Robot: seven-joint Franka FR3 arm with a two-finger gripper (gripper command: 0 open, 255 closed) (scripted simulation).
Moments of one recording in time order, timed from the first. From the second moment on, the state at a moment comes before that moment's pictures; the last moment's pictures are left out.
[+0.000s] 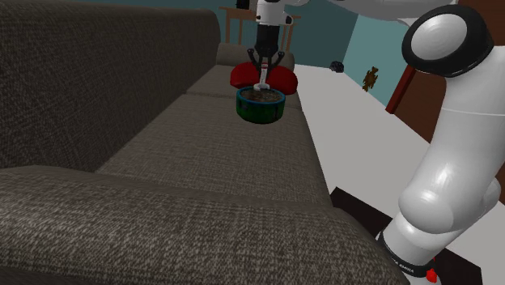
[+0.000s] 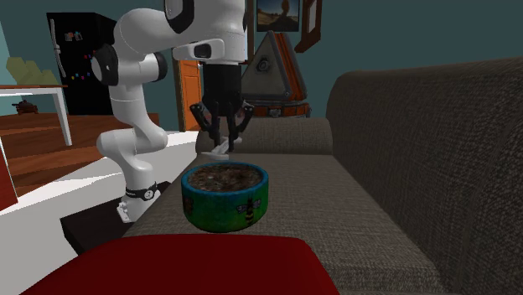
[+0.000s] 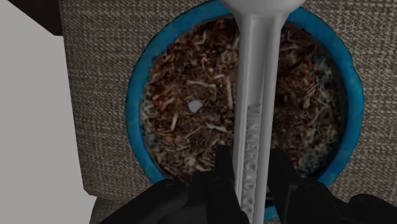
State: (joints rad) arm -0.41 0.28 0.36 -1.28 -0.09 1.51 0.89
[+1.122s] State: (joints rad) arm -0.42 0.24 0.35 -1.46 -0.08 1.65 0.89
